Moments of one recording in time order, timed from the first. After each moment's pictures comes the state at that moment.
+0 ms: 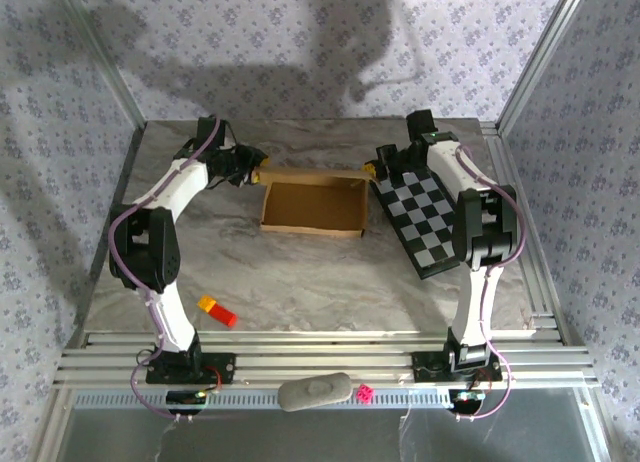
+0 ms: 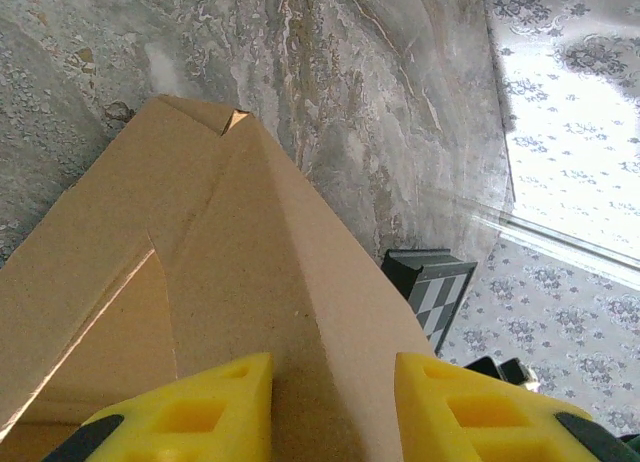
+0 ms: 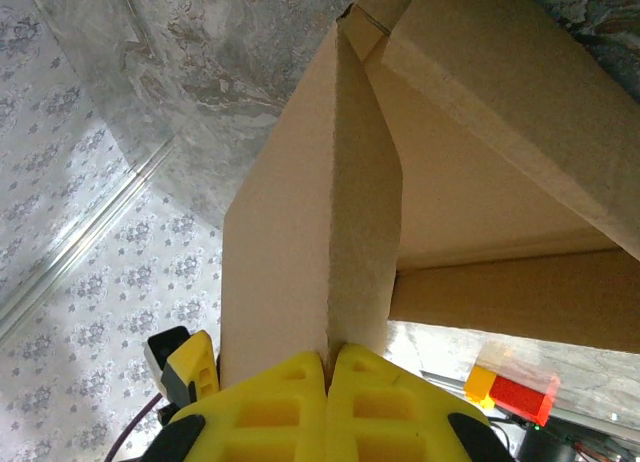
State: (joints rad) left arm -0.17 1.86 1.46 -0.44 0.53 -1.17; right arm 0.16 2.07 1.73 -0.75 -0.81 1.36
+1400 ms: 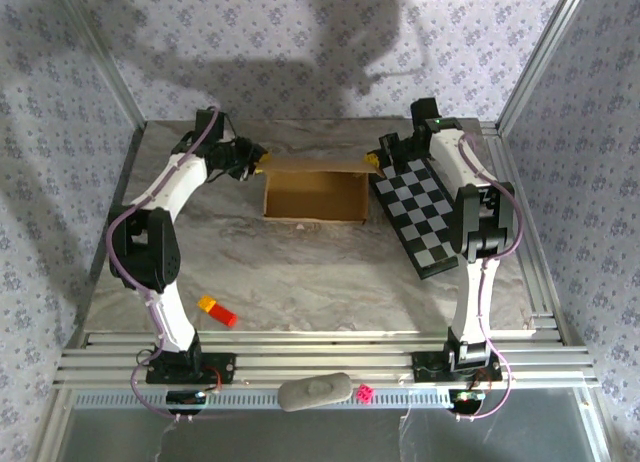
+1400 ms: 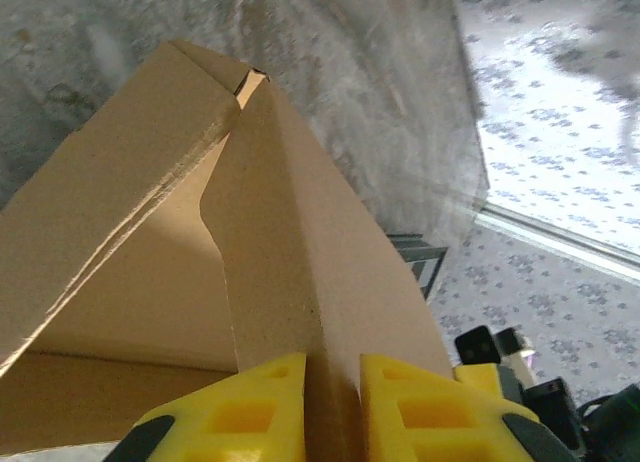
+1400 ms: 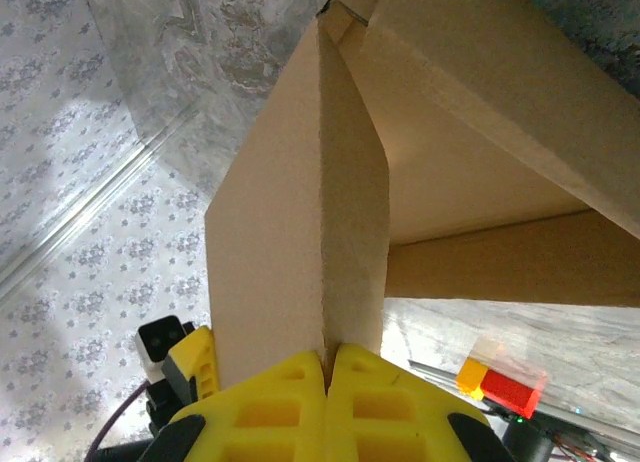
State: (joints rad) left arm -0.17 1.86 1.53 -0.49 0.56 -1.18; right arm 0.13 2.16 1.94 -0.91 -0.85 1.22
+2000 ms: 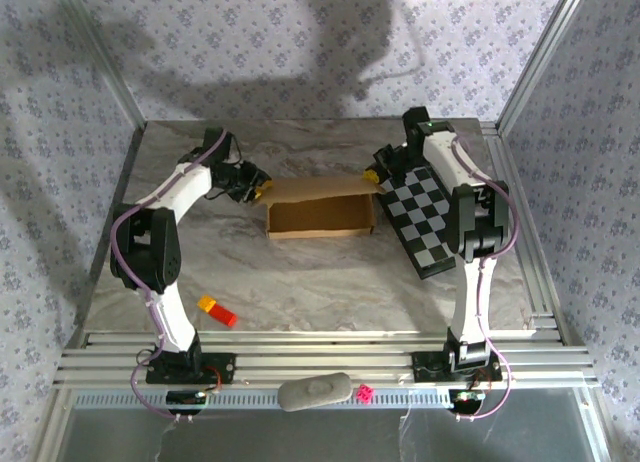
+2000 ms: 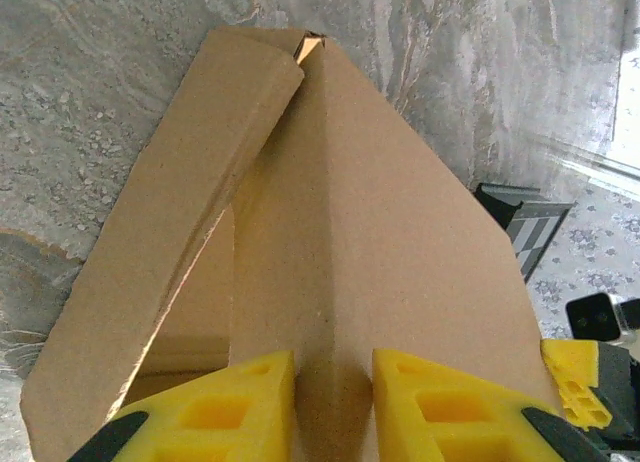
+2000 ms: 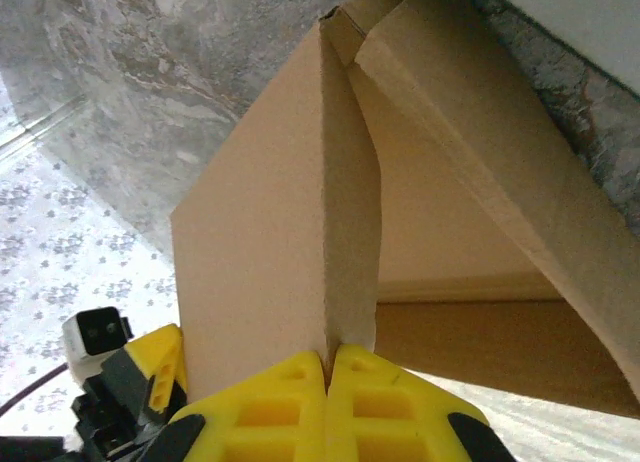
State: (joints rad) left arm -0.19 1.86 1.41 -0.59 0.56 -1.04; right arm 0.16 2.17 1.91 -1.02 -0.73 0.95
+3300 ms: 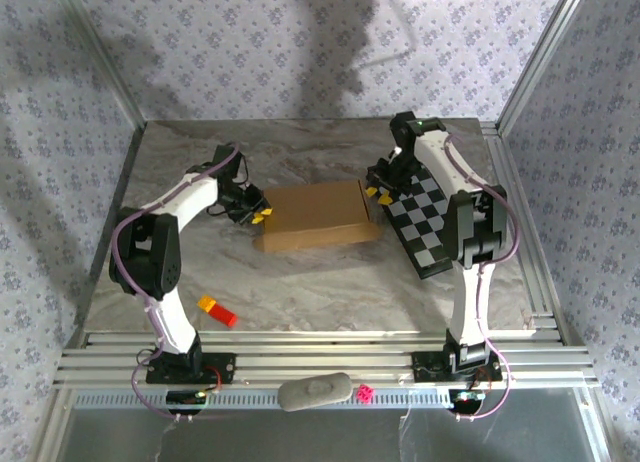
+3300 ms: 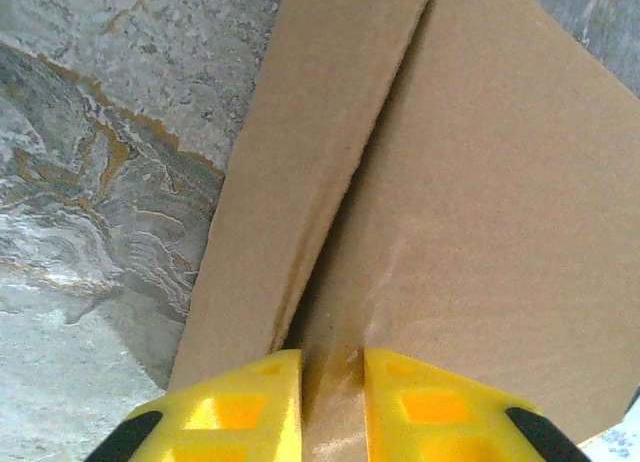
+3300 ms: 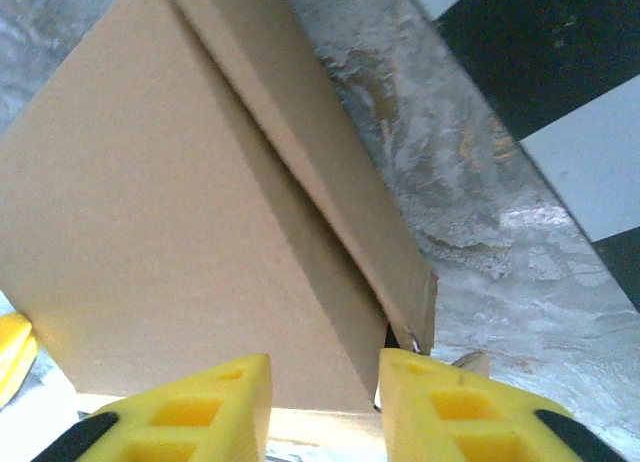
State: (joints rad) left arm -0.24 1.81 1.29 -0.71 0.42 -0.82; right arm 0.25 2.10 1.92 -1.27 -0.42 0.62
